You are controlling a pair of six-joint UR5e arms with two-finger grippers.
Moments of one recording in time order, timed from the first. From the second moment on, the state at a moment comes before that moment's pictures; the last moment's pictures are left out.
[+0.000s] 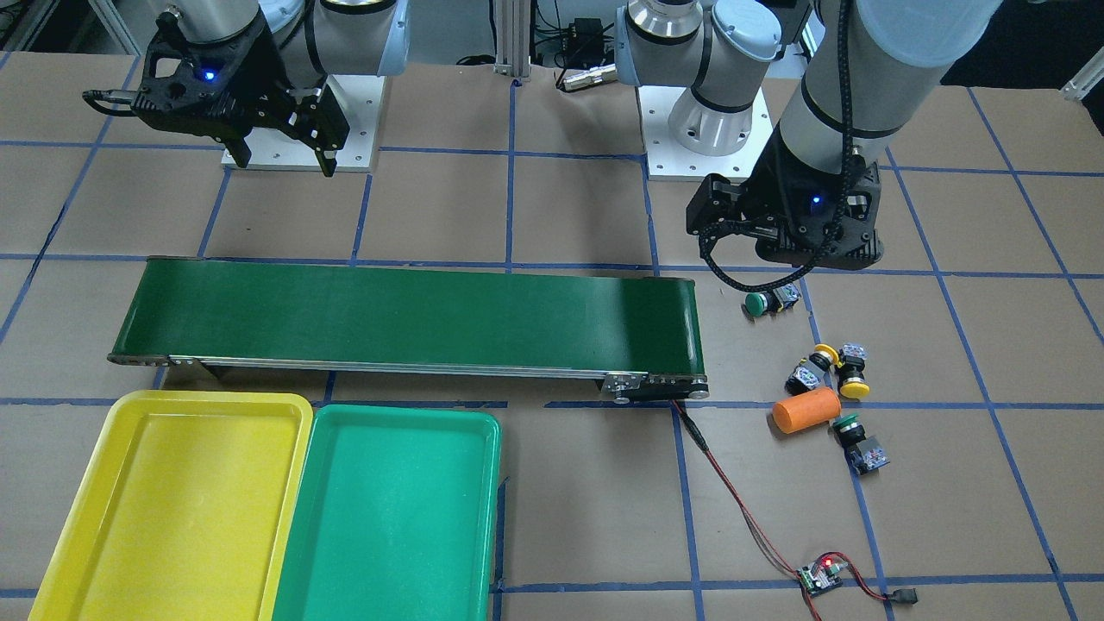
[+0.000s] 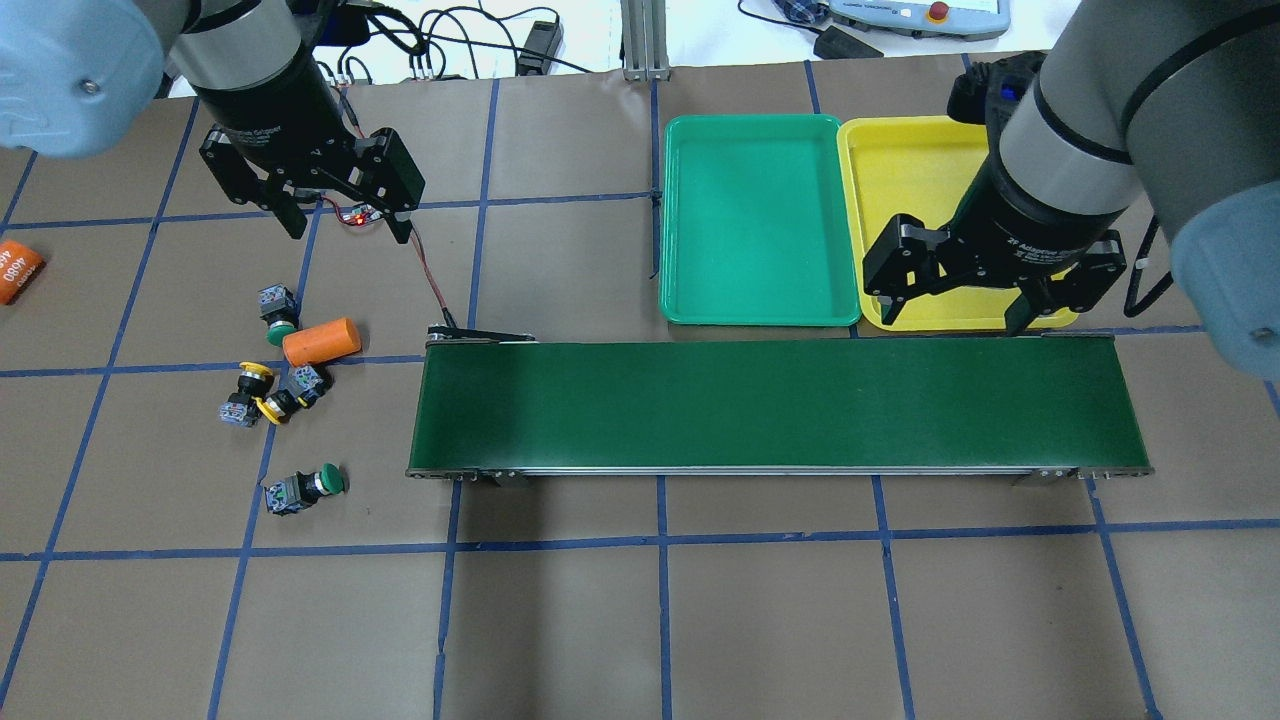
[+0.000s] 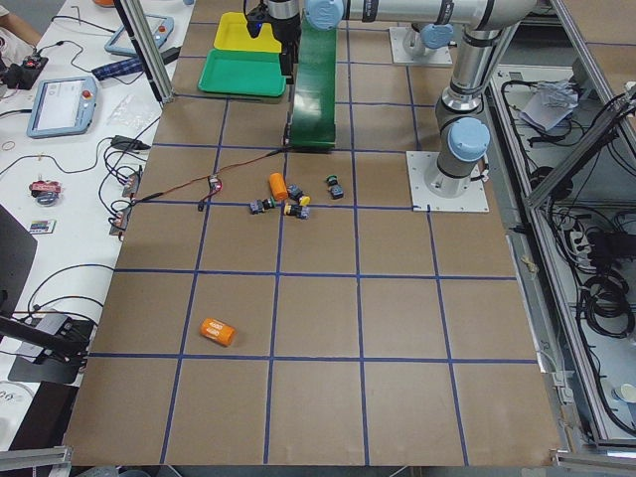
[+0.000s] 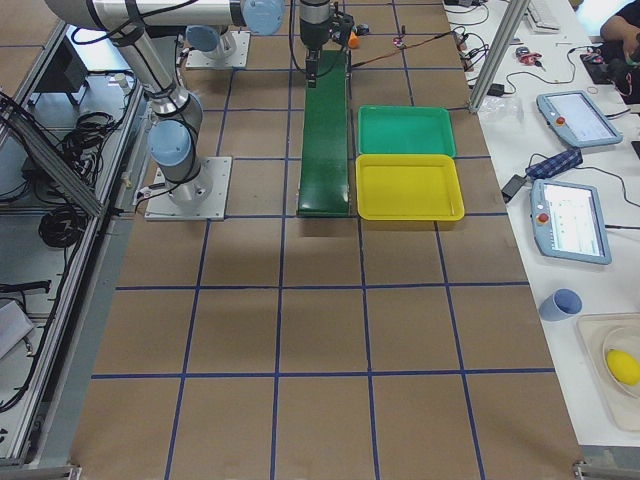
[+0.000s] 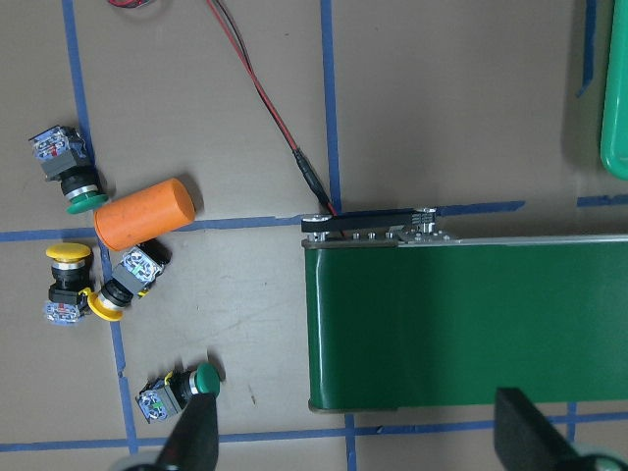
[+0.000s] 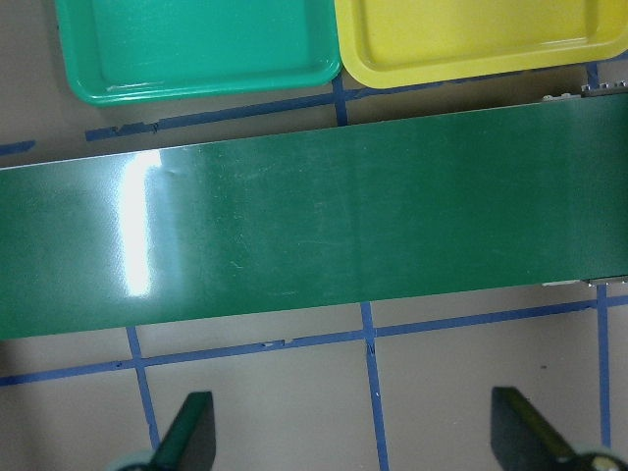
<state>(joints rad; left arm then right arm) -1.57 -1.69 -1.45 -1.66 1.59 0.10 1.58 -1.75 1.75 -1.56 -1.54 0.15</state>
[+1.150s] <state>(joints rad) -1.42 -1.82 -1.63 -1.41 1.58 0.65 1.58 -1.75 1.75 -1.56 -1.54 0.15</state>
